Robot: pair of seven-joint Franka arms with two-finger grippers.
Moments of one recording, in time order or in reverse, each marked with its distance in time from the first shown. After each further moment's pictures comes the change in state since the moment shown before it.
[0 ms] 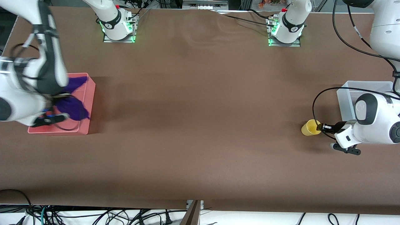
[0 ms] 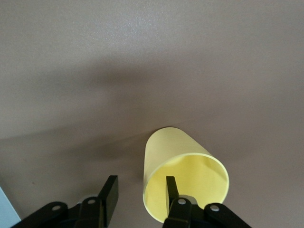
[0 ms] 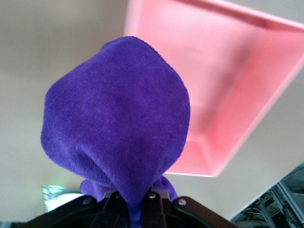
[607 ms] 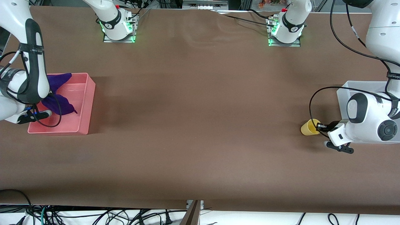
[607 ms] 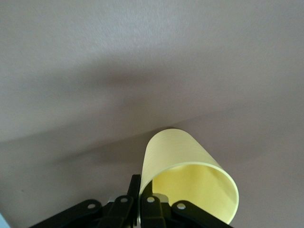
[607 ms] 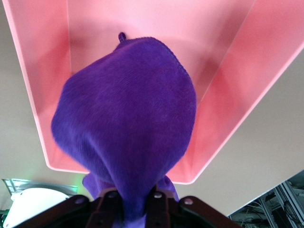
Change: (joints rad) left arm -0.004 -0.019 -0.003 -0.043 0.011 0.042 0.016; right arm -0.022 0.061 -0.088 -0.107 0.013 0.122 -0.094
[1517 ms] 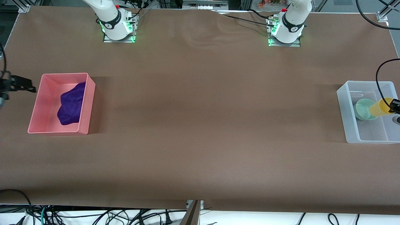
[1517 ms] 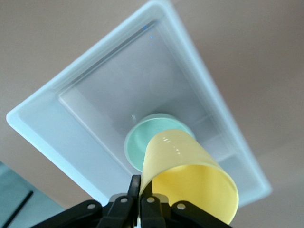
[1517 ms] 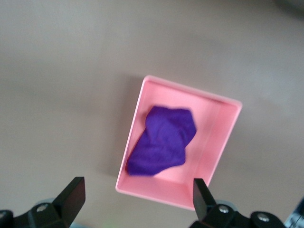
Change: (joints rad) left arm 0.213 -0.111 0.150 0.089 0.208 -0.092 0.626; right arm 0.007 -0.211 0.066 0.360 0.188 -0.097 0.000
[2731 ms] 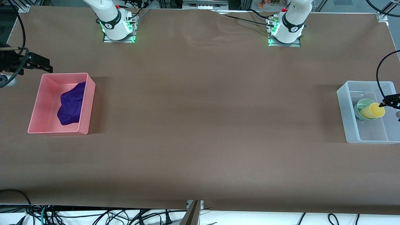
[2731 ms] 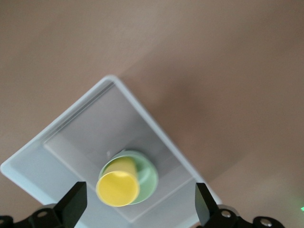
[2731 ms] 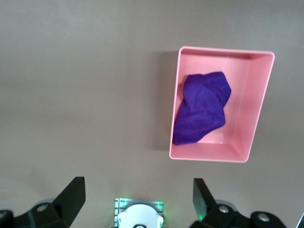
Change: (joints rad) left arm 0.076 -0.101 -0.271 0.059 -0.088 -0.216 -0.058; right arm -0.016 -0.090 0.200 -0.002 -0.027 -0.228 0.409
